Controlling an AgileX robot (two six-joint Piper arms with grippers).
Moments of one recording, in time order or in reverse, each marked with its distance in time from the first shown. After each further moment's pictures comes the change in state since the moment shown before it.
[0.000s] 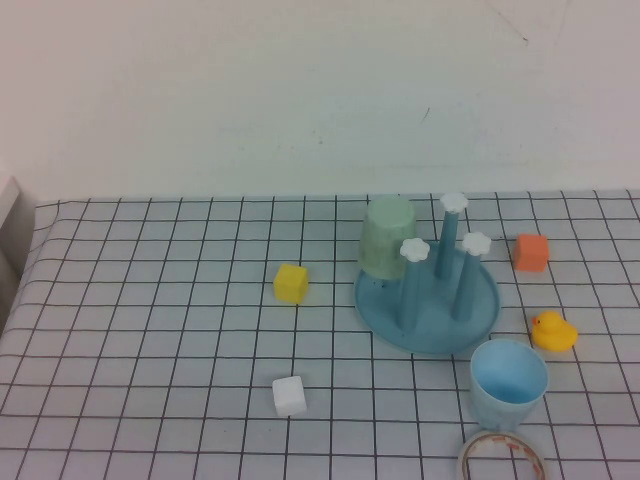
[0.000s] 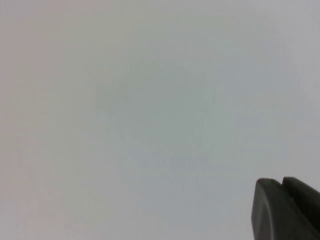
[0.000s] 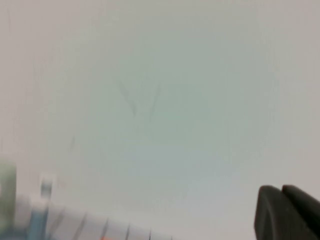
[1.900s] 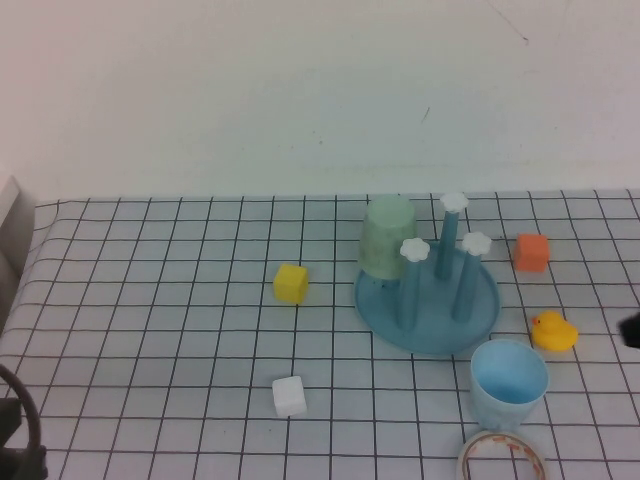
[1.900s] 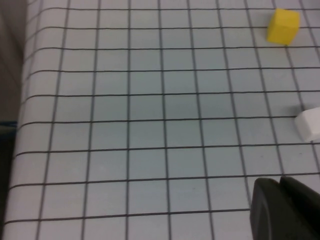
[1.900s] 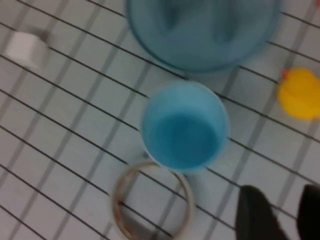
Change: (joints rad) right arm 0.000 1.301 -0.823 0.820 0.809 -0.760; left arm 0.000 0.662 -0.520 -0.455 0.924 0.028
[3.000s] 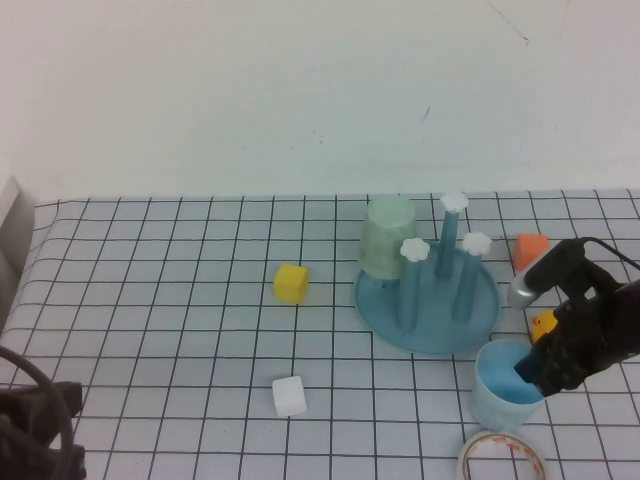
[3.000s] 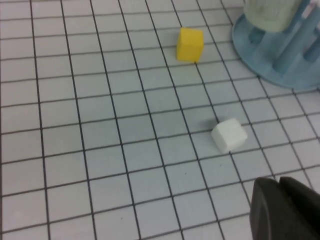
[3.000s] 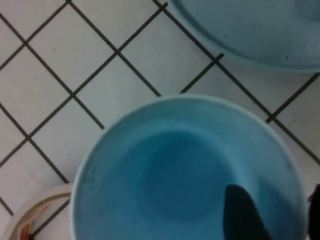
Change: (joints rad) right arm 0.144 0.592 -0.145 0.205 -0.255 -0.492; left arm 0.000 0.034 0.000 -0.412 -0.012 0.392
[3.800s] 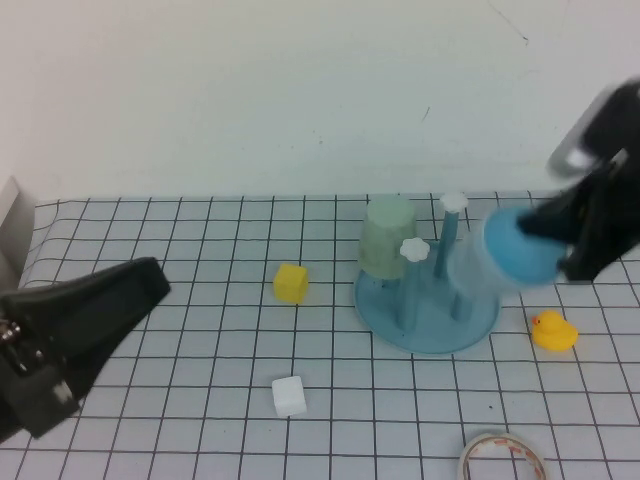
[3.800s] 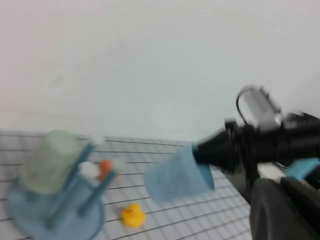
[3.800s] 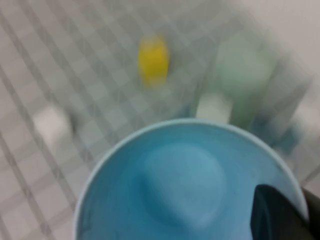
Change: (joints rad) right arm 0.002 -0.350 -0.123 0.103 0.170 -0.099; left arm 0.000 0.000 -0.041 -1.051 0.143 0.587
